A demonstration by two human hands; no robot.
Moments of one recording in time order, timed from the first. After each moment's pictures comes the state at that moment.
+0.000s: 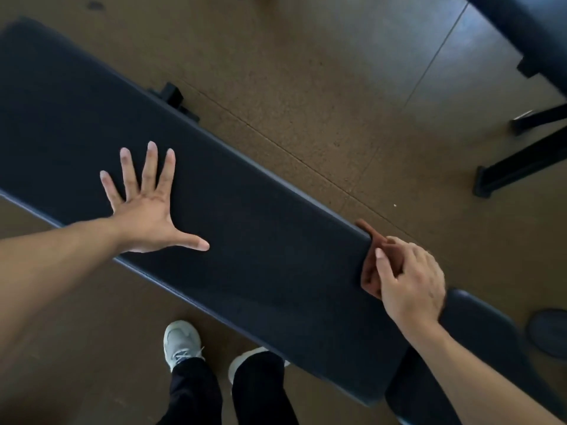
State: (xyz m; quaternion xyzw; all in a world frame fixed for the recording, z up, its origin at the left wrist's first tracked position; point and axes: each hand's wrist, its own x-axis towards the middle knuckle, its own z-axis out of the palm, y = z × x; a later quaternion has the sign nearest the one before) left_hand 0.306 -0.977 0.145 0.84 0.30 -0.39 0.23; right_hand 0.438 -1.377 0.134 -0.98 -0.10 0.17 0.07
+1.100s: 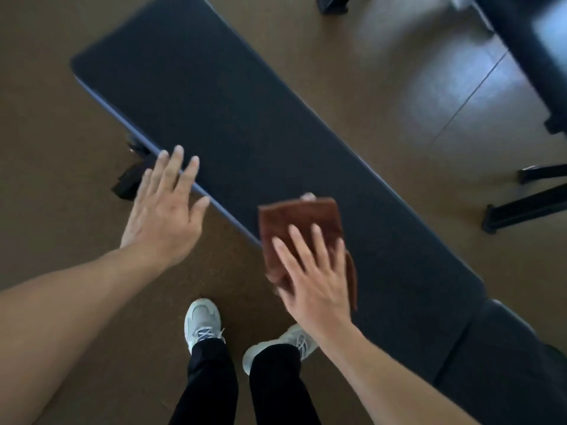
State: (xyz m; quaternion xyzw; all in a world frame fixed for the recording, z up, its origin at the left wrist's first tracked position) left_hand 0.137 -0.939 0.130 0.89 0.36 -0.09 0.26; right_hand 0.241 -1.213 0.102 -0.87 -0.48 0.12 -0.03
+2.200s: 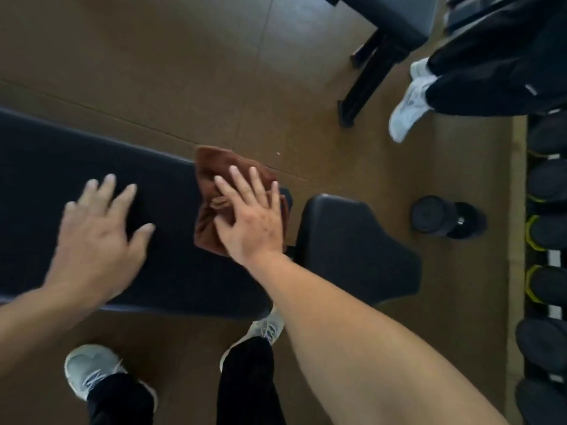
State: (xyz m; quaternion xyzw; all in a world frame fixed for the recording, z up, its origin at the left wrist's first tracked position) left_hand 0.359 -1.310 0.055 0.93 0.09 -0.16 0.30; right_hand 0.386 -1.396 0.118 -0.96 -0.19 0.13 0.13
